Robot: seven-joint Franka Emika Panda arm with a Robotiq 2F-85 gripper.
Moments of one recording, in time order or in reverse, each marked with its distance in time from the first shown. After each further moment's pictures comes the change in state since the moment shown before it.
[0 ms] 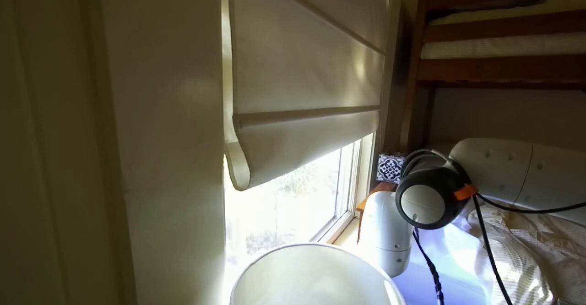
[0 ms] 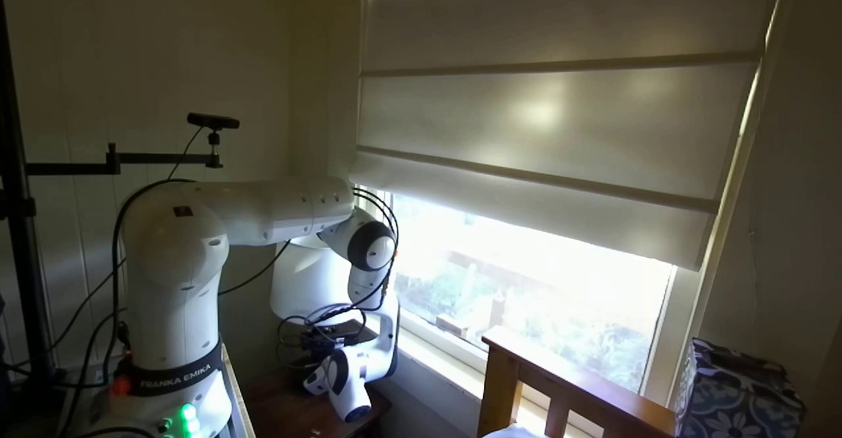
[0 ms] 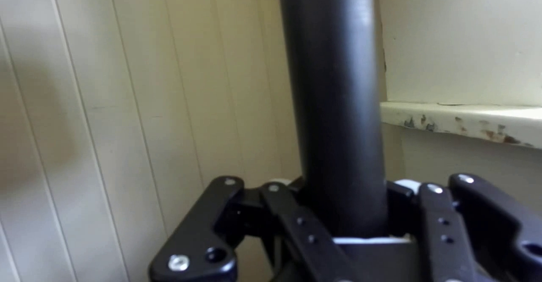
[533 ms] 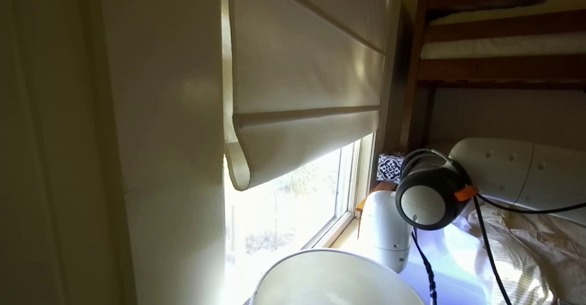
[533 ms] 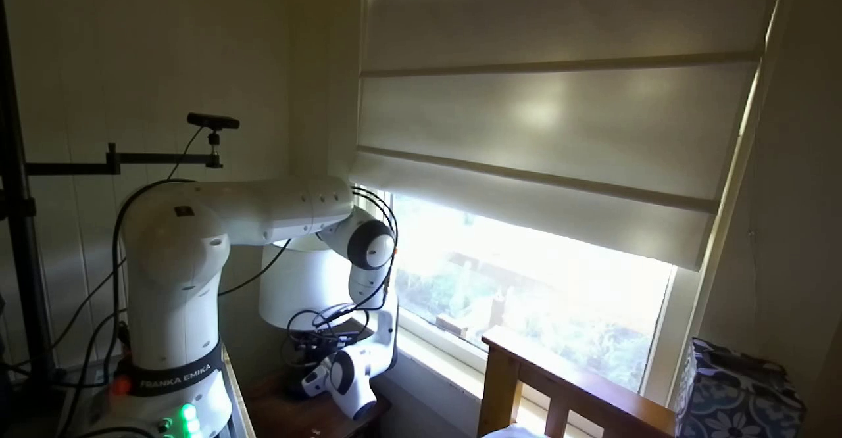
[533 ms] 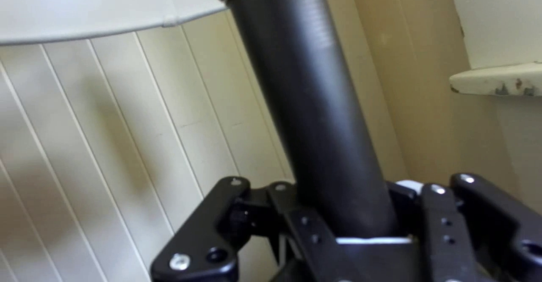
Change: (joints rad) arm 0.012 -0.003 -0.012 0.016 -0.169 -0.016 0.239
